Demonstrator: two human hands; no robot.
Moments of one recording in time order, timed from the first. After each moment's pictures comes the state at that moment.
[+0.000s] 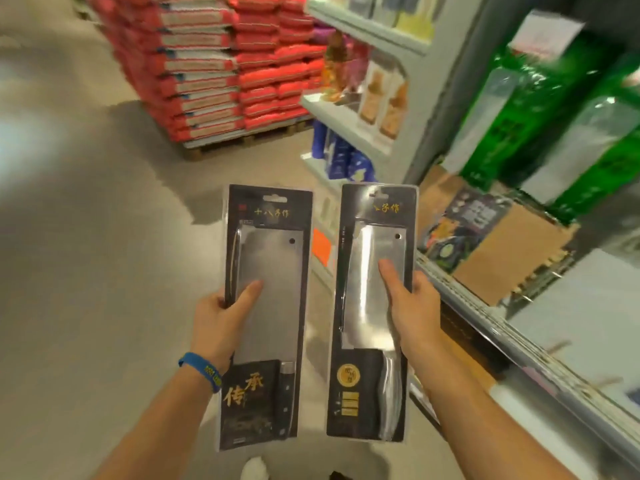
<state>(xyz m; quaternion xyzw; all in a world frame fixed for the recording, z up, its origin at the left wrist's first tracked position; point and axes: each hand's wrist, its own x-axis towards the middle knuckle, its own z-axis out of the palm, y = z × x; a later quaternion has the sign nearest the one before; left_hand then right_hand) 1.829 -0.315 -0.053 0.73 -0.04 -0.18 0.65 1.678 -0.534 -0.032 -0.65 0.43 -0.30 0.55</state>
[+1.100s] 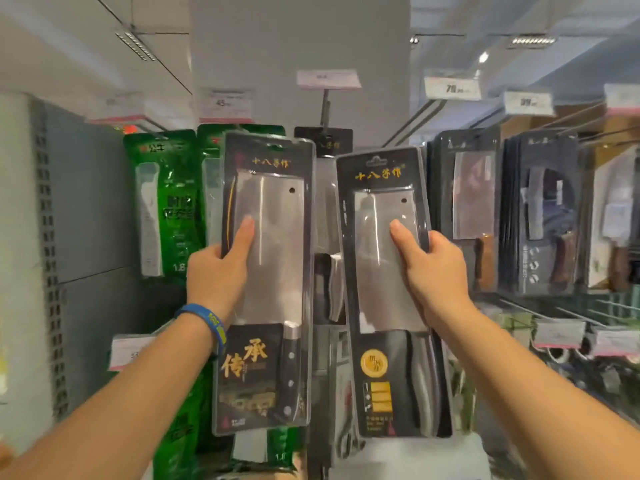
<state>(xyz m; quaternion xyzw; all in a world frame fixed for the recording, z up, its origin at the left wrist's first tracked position) 1.698 -0.870 0.348 0.47 -0.50 -0.12 0.72 1.426 -0.869 0.346 -0.53 0.46 -0.71 0.09</state>
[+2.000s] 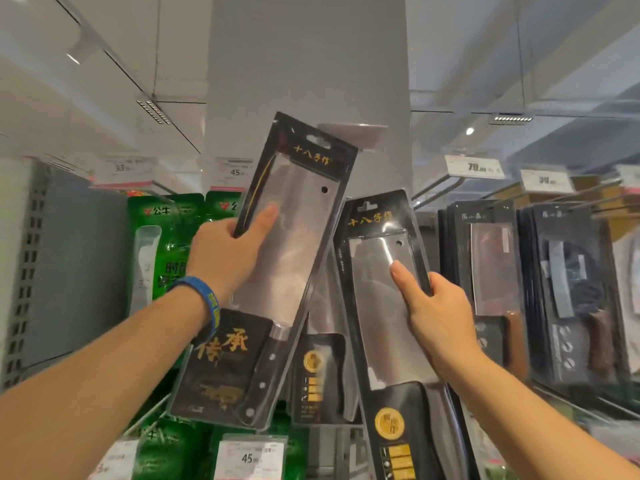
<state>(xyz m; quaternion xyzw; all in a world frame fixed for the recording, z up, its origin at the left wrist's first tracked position) 1.720 -0.908 0.472 0.41 -0.59 0.05 0.69 1.445 -0.914 0.400 -0.55 0.47 -0.69 0.00</state>
